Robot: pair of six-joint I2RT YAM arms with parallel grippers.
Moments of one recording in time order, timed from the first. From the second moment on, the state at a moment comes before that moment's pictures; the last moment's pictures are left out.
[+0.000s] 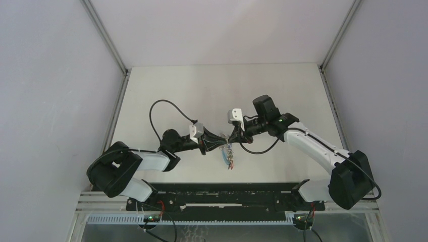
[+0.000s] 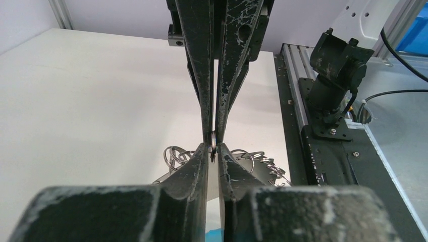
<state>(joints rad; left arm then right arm) -0.66 1.45 0.34 1.30 0.77 -0.20 0.57 1.32 0.94 -0.41 -0.95 -0.65</state>
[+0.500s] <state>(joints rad) -0.66 1.45 0.34 1.26 0.80 -0.20 0.71 1.44 1.27 -0.85 -0.60 -0.73</state>
